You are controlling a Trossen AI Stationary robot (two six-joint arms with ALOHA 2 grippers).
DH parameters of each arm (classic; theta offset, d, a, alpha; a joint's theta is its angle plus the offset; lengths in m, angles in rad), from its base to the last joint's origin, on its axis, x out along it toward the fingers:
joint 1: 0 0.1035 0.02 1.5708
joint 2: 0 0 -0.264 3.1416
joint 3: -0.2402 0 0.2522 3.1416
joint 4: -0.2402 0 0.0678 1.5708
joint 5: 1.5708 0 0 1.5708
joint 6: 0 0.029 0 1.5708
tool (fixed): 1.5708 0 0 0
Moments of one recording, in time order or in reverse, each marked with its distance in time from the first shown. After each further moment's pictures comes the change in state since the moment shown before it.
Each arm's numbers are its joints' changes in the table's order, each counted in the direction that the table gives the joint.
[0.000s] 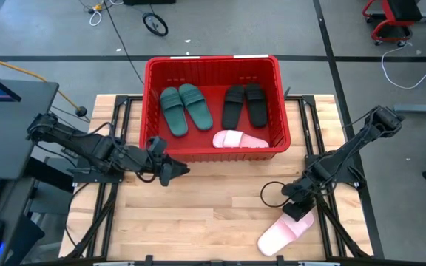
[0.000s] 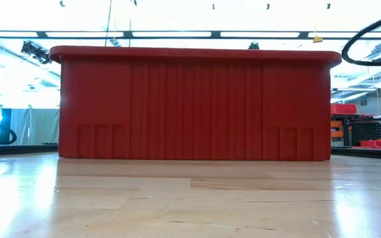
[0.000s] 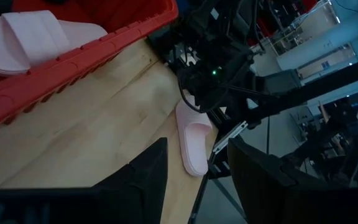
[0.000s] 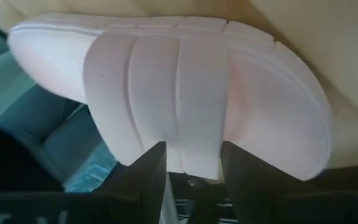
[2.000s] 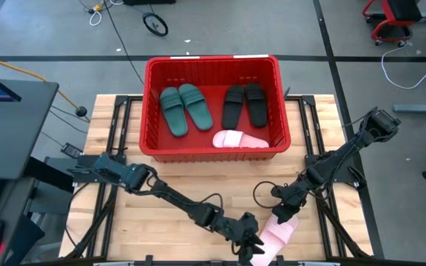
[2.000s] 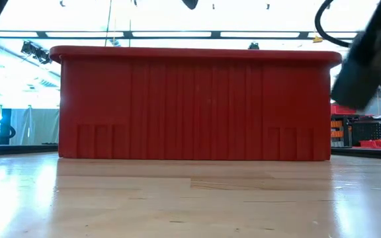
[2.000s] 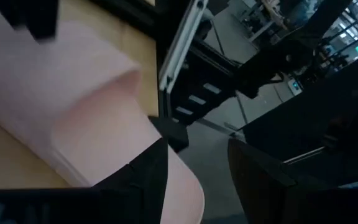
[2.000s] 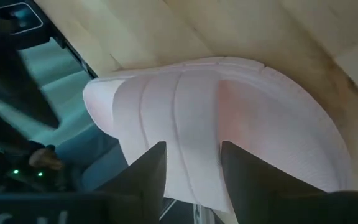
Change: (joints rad) left arm -0.091 -1.343 -0.807 0.629 0.362 0.325; right arm 0.000 -0.131 0.000 0.340 0.203 -0.050
